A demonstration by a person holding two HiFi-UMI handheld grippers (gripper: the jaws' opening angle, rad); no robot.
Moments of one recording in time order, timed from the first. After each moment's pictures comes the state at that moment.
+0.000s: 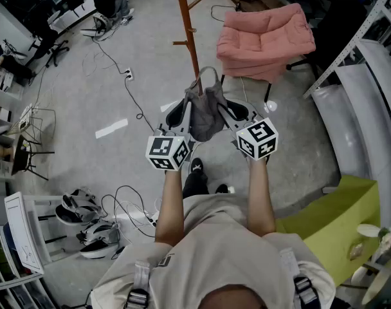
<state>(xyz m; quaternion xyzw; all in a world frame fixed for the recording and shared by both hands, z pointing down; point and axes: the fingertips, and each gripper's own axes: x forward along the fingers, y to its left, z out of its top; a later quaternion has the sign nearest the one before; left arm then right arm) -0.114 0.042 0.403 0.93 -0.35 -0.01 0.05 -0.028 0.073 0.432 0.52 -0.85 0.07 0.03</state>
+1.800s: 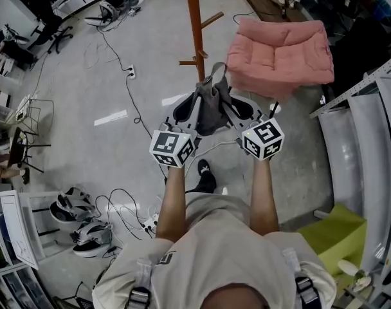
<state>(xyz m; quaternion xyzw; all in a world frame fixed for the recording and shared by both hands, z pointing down) -0.048 -0.099 0.385 0.93 -0.35 -0.04 0.06 0.022 -0.078 0.417 0.48 -0.88 0.07 0.03</state>
